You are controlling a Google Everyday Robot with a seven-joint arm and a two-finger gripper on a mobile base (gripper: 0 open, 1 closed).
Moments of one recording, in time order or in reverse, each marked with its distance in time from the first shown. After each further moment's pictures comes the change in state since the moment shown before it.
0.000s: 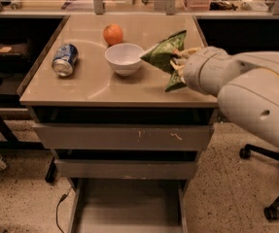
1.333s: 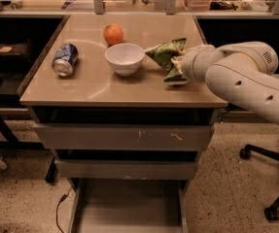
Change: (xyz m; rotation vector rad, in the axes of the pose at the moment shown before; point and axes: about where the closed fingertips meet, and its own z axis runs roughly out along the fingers) arm 0.043 -0.028 0.092 -0.029 0.087 0.070
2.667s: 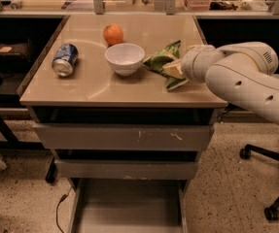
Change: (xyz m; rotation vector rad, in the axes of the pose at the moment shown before) arm 0.000 0.000 0.000 0.000 0.000 0.001
